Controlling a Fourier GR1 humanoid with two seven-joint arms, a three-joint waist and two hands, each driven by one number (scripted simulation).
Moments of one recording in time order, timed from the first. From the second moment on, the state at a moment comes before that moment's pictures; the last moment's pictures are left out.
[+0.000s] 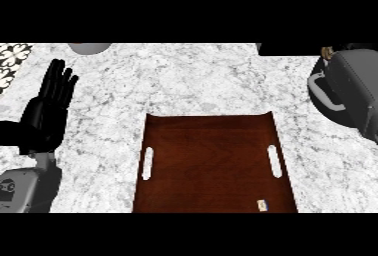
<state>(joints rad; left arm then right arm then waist) -0.24 0.25 0.07 -1.56 0.18 0.14 0.05 -1.25 -0.46 0.34 -0.11 0.99 -0.73 1.02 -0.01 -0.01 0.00</state>
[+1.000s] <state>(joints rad) -0.28 0.23 0.08 -1.53 0.16 0.12 0.04 -0.86 -0.64 0.06 -0.29 0.72 -0.75 0.68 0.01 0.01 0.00</state>
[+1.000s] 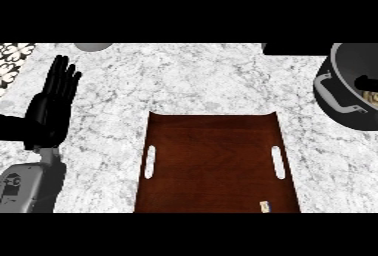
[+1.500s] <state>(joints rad) -0.30 0.21 0.07 -1.53 0.15 0.12 0.05 -0.80 -0.63 -0.12 -0.32 0.53 -0.72 0.32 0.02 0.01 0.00</state>
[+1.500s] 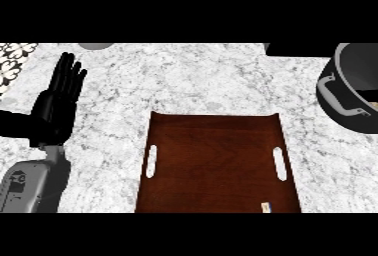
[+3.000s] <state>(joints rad) -0.27 0.20 0.10 -1.54 0.14 0.10 0.04 -0.21 -0.55 -0.63 -1.03 -0.07 -0.74 -0.20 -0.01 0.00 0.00</state>
